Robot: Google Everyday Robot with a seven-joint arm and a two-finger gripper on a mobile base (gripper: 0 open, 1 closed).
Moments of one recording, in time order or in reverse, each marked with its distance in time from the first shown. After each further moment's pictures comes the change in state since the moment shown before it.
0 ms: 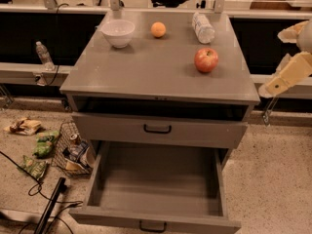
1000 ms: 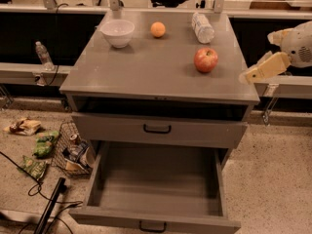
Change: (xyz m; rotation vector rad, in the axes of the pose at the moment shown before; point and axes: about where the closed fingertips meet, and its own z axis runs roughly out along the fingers) arm -0.009 -0.050 0.054 0.055 -0.242 0.150
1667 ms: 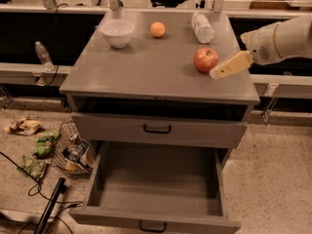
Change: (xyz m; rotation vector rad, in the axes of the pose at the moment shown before) arm -0.021 -0.007 0.072 0.005 -0.034 0.017
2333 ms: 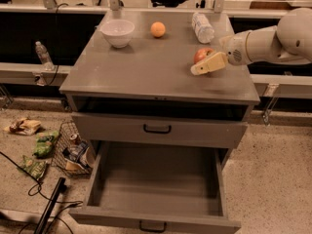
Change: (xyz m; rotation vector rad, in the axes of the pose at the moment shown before) arm -0.009 -0.018 0.082 -0.049 -0.107 0.053
